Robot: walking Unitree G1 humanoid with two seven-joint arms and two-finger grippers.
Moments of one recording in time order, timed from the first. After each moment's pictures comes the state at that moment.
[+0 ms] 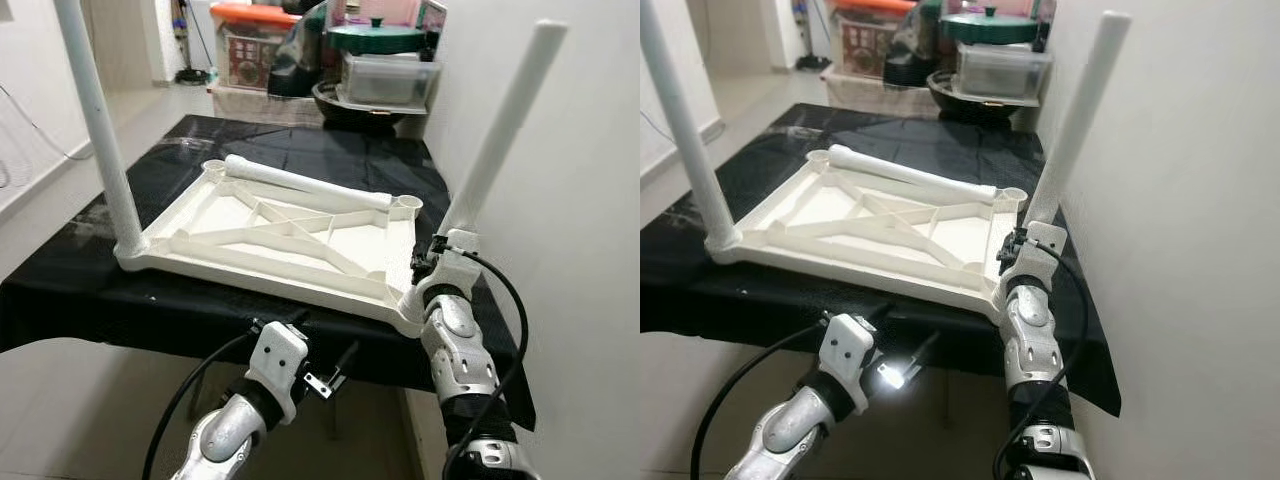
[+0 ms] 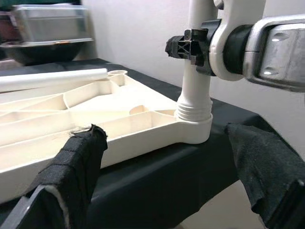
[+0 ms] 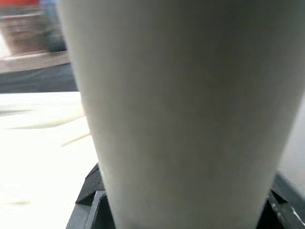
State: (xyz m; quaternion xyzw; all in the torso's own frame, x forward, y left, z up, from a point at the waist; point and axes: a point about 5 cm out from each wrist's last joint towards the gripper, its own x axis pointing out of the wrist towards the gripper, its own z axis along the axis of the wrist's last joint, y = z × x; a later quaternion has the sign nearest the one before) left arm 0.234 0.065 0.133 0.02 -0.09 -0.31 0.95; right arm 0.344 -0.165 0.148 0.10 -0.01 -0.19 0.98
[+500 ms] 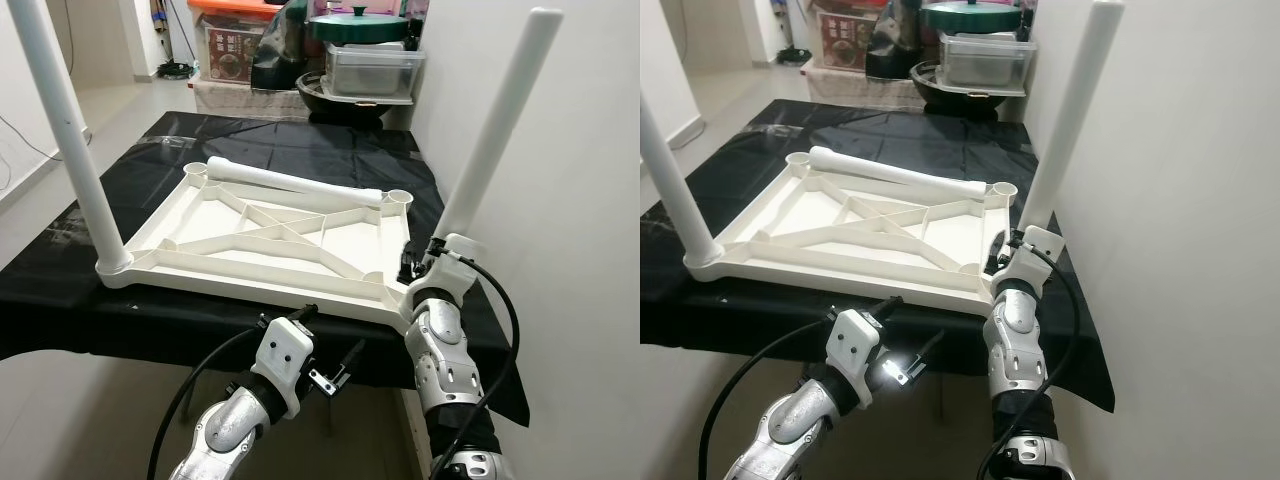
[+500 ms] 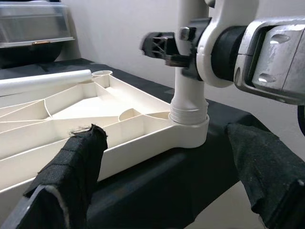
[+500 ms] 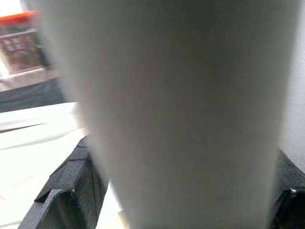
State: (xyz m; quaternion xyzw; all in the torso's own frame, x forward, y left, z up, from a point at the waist) left arm 0.241 0.063 0.133 0.02 -0.09 -0.32 0.94; right arm 0.348 -0.148 0.153 0.12 -0.04 -0.10 0.99
